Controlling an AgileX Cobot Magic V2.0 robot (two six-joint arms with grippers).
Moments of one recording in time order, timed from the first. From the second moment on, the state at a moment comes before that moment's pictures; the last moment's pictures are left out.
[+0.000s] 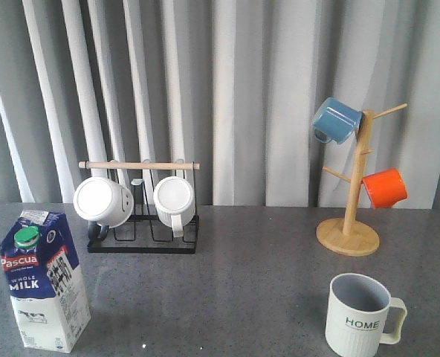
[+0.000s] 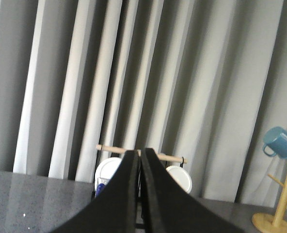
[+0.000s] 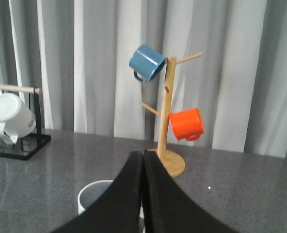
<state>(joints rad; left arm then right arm) -0.07 0.52 -0.61 -0.06 0.03 -0.19 0.08 0.51 -0.50 -0.09 0.07 0.06</state>
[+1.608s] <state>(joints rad) -0.08 1.06 -0.73 -0.06 0.05 -0.13 -0.06 1.13 -0.37 -0.13 -0.28 0.06</state>
